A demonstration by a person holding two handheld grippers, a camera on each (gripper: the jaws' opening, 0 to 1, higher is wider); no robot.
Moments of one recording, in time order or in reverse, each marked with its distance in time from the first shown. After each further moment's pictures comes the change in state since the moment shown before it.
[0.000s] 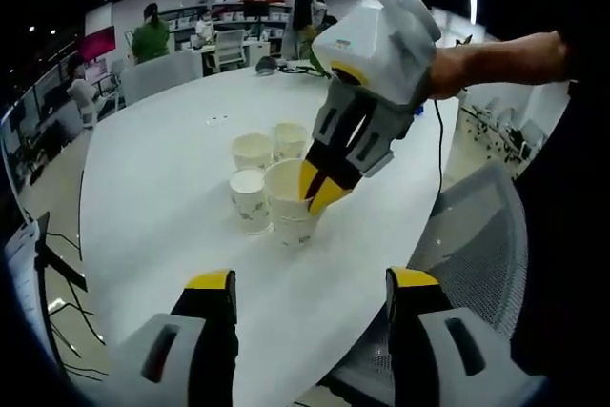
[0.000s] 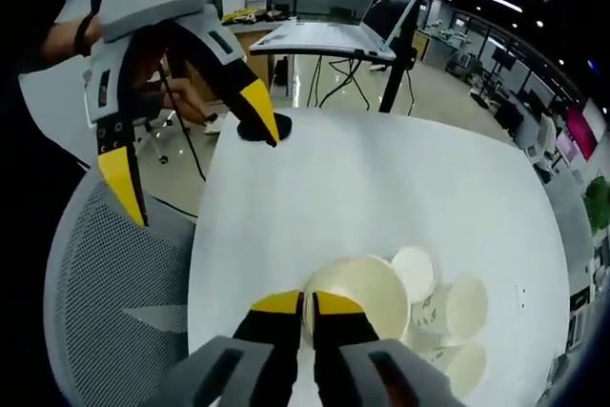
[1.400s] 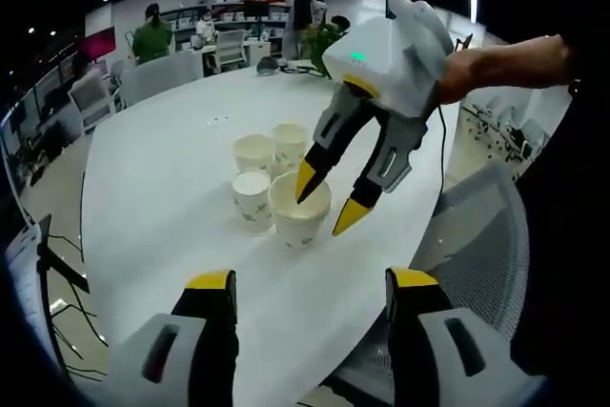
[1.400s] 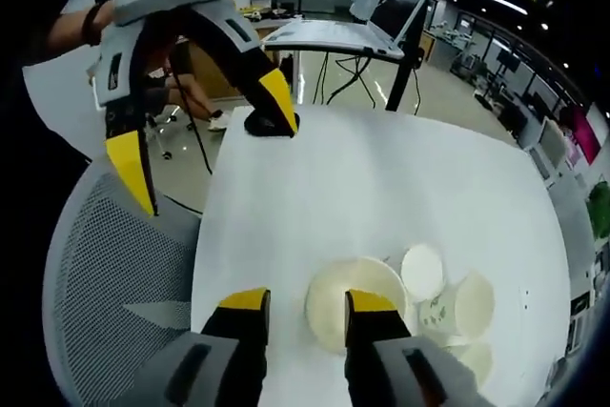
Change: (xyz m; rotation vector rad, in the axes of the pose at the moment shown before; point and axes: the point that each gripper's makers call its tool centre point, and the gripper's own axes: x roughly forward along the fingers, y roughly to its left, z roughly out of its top) left arm -0.001 0.005 0.002 0.003 0.000 0.006; right arm 0.006 0.009 -0.006 -0.021 0.017 0.019
